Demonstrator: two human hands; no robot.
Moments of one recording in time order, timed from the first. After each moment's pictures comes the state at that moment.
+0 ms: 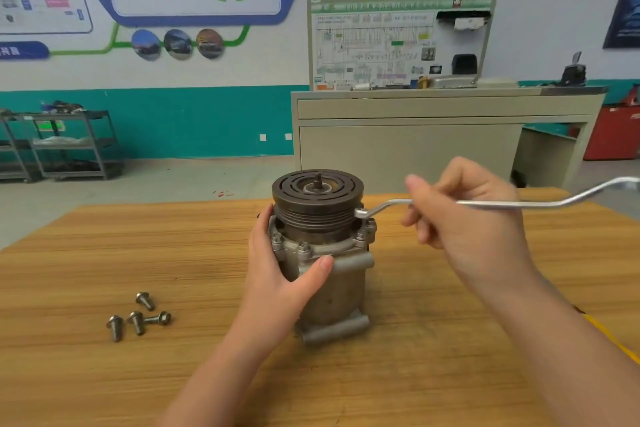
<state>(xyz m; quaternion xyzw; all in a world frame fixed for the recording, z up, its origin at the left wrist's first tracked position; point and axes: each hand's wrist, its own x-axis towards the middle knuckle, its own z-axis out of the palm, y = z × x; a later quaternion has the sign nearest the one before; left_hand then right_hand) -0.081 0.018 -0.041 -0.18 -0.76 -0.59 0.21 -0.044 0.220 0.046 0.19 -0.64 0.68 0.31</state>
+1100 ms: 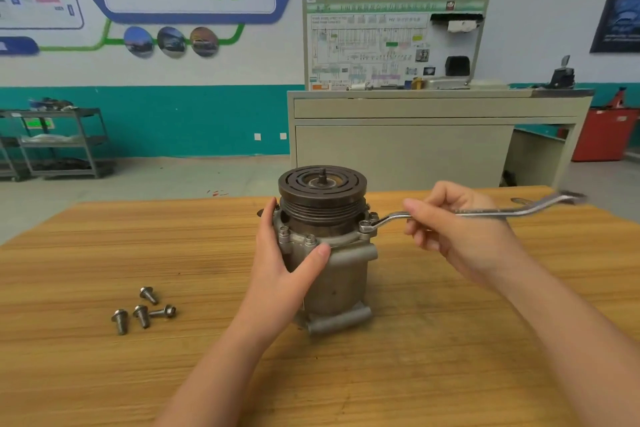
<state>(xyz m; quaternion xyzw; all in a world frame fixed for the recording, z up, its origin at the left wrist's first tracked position) -0.081 0.014 -0.039 -0.18 -0.72 -0.65 0.17 -0.040 0.228 0.040 0.11 -0.65 0.74 0.15</state>
